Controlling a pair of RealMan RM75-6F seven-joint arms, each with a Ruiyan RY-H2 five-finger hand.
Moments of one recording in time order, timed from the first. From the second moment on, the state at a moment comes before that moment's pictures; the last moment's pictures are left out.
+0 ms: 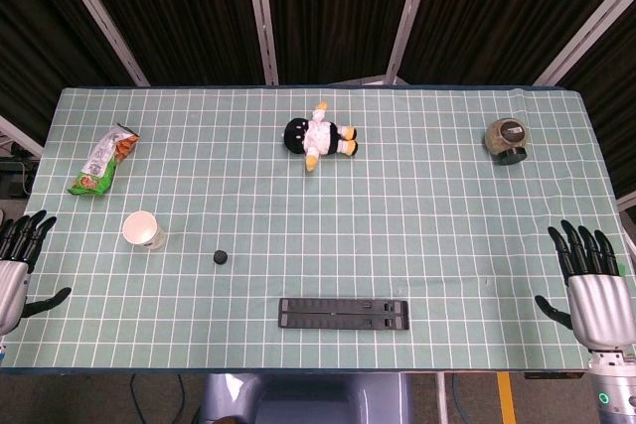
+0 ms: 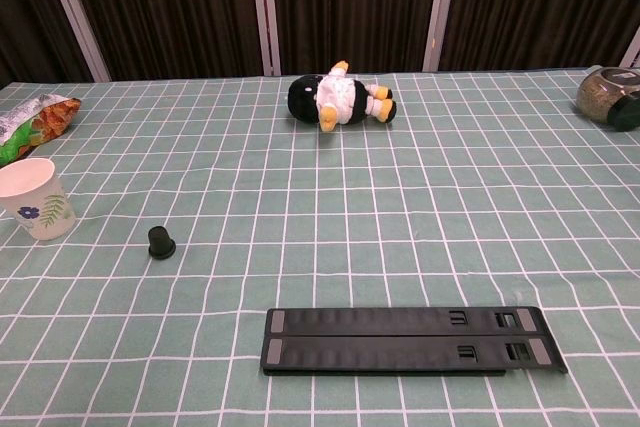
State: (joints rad) left arm -0.10 -1.13 -0.04 -1.55 1.54 1.51 0.00; right arm 0.07 -1.17 0.08 -1.58 -1.55 1.58 -0.17
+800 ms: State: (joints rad) left arm -0.36 -1.35 -0.09 -1.15 1.38 0.96 -0.41; right arm 0.09 -1.16 0.11 -1.59 -1.46 1.50 -0.18
